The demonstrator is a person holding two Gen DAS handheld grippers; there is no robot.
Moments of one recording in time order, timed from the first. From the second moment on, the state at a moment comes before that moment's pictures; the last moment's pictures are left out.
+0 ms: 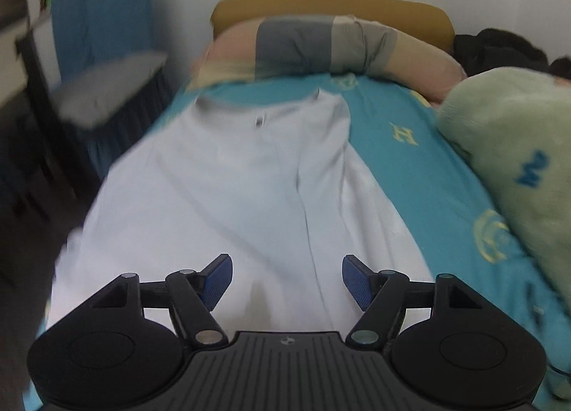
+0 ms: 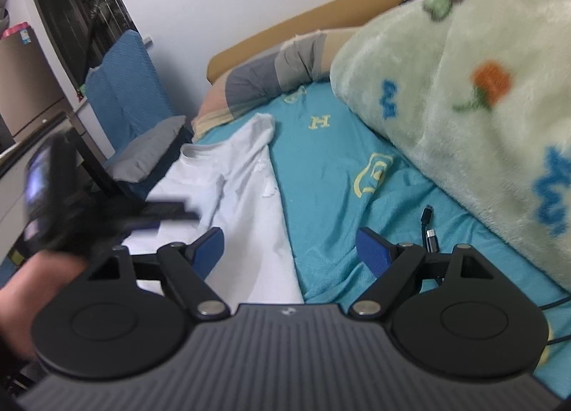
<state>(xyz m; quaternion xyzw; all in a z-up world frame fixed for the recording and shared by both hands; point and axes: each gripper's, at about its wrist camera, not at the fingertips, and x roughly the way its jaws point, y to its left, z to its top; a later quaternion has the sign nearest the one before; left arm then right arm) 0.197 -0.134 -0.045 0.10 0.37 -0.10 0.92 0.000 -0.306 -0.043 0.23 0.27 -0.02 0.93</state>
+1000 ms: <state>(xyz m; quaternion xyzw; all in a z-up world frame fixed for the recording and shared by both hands) 0.269 0.037 -0.050 -0.16 0.38 -0.02 0.91 0.032 -0.314 -0.084 0.26 0.30 -0.03 0.92</state>
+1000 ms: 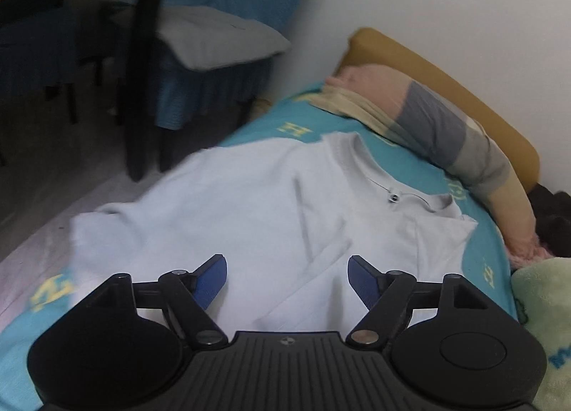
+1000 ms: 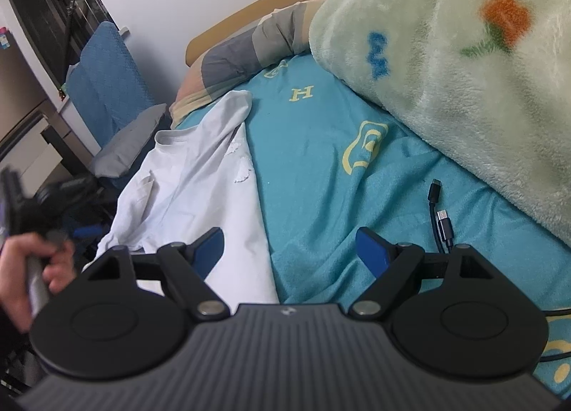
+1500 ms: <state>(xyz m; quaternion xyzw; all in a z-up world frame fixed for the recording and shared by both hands) 0.355 -0.053 -0.051 0.04 0.30 -0.01 0.95 0.049 -0.304 -0.095 0.25 0.29 -0.01 0.92</state>
